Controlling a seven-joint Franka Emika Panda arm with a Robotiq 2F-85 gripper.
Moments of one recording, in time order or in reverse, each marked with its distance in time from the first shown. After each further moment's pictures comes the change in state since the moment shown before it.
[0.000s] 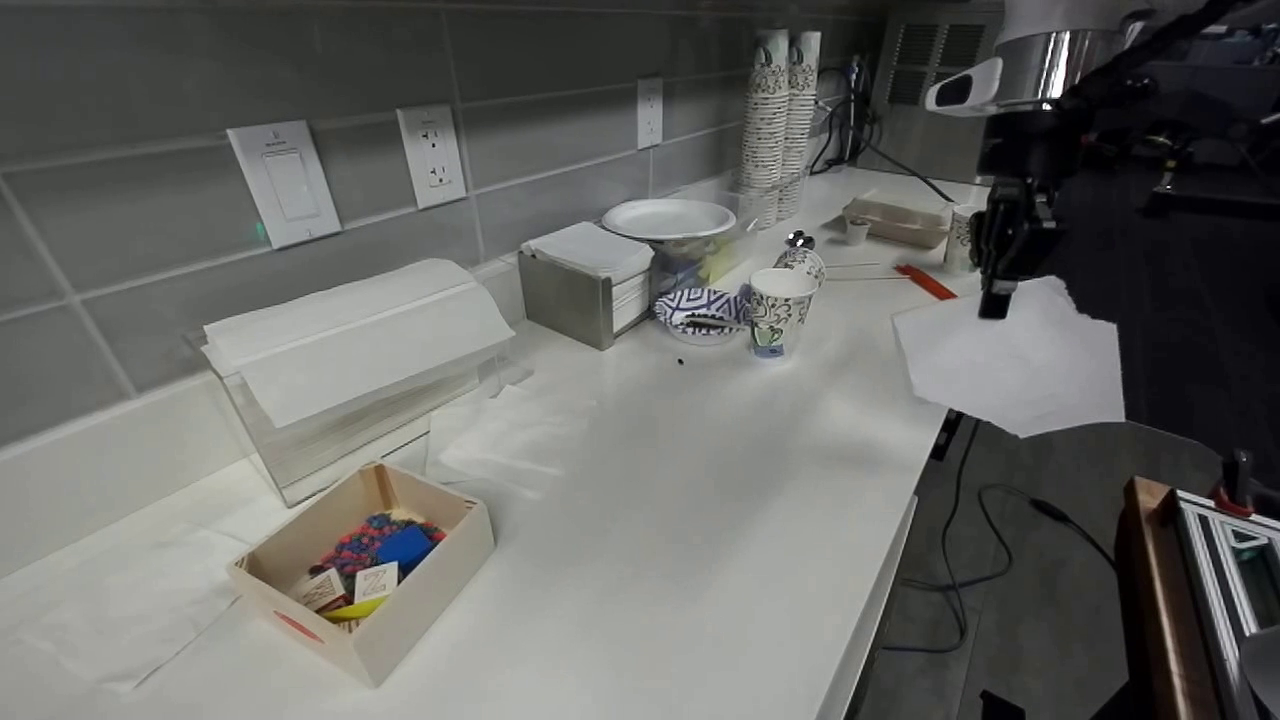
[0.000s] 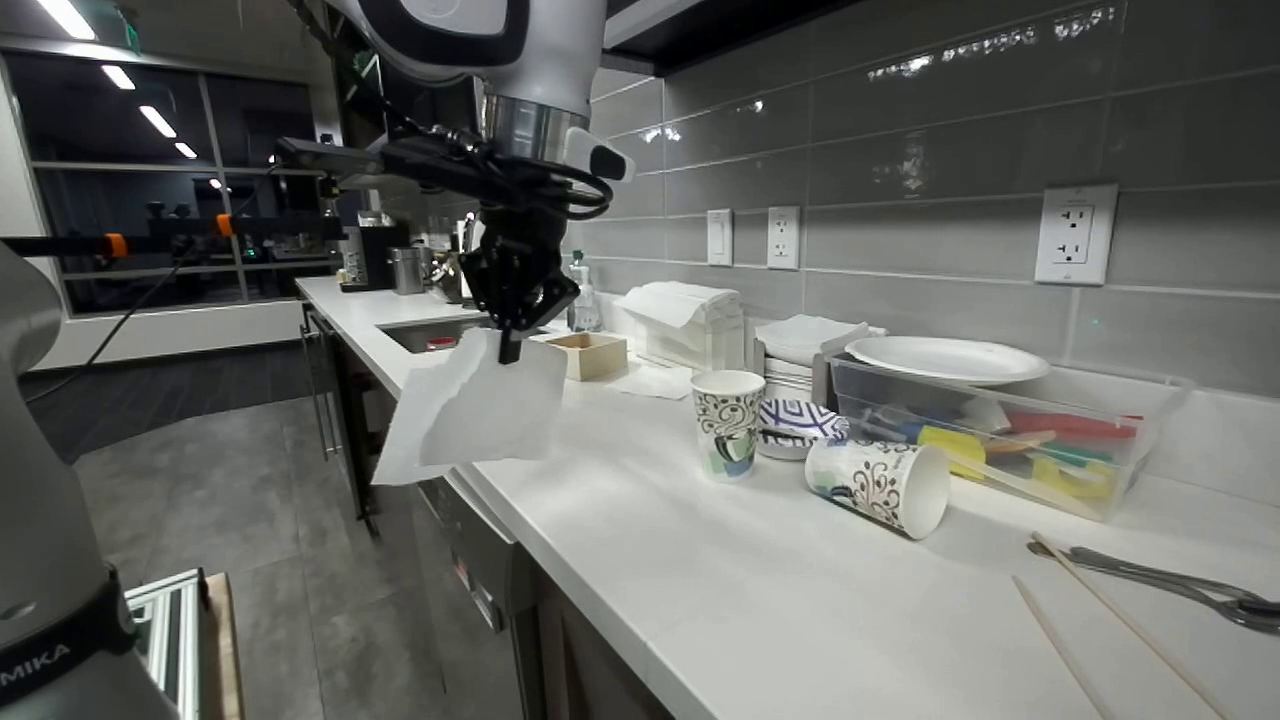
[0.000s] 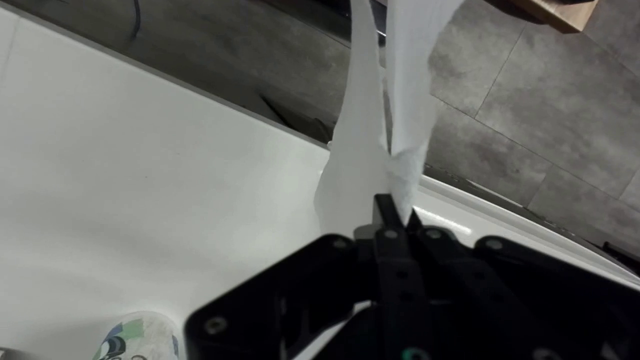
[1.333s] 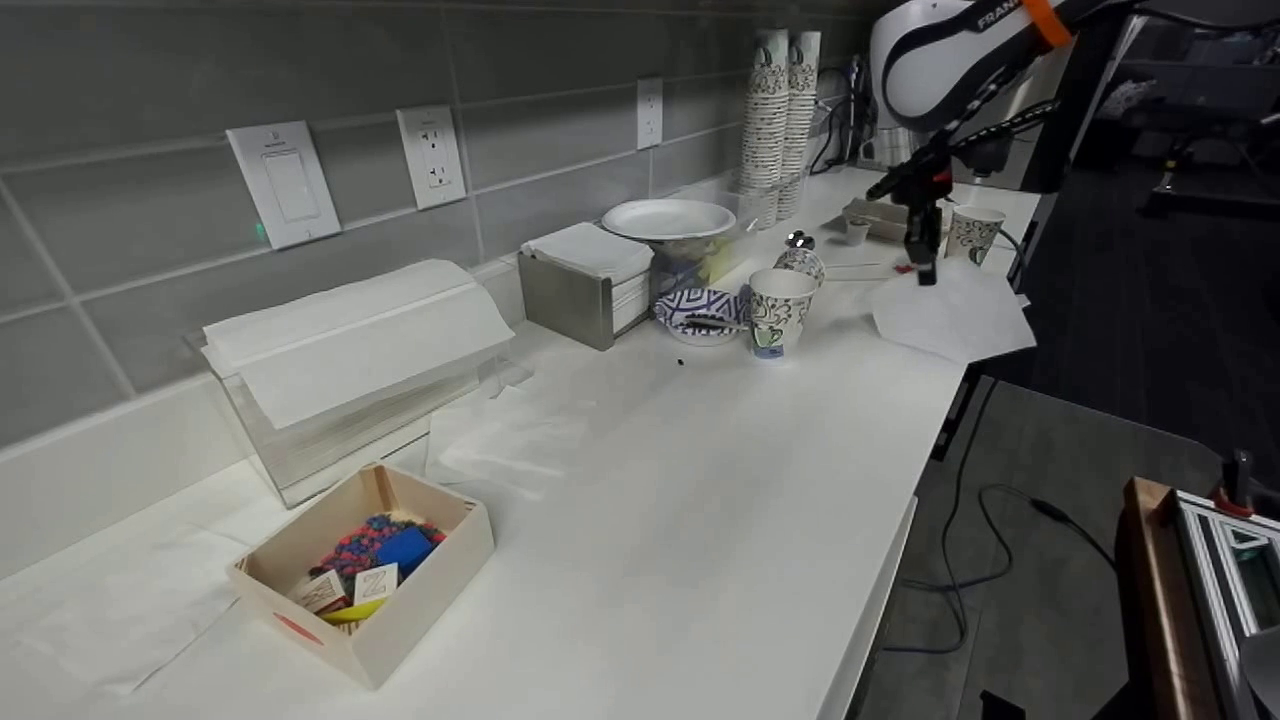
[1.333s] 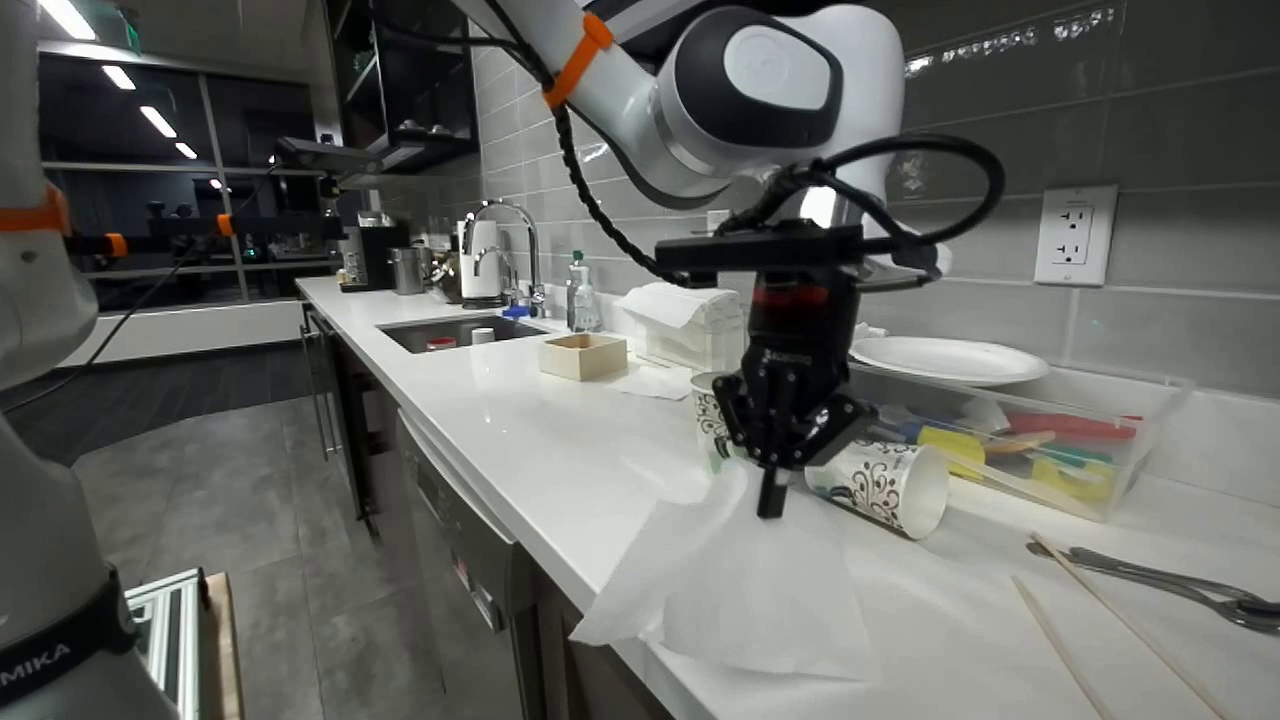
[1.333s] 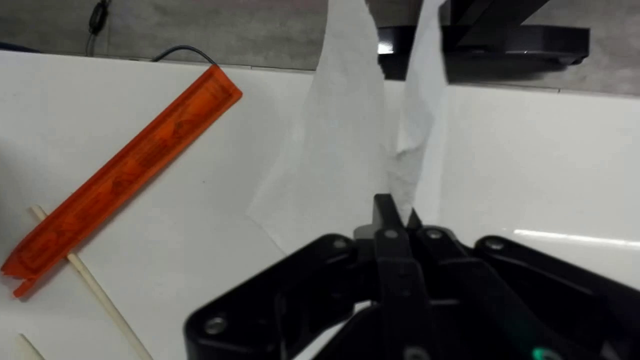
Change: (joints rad) arm -0.222 0.662 -0.072 0.515 -0.309 0.044 0.207
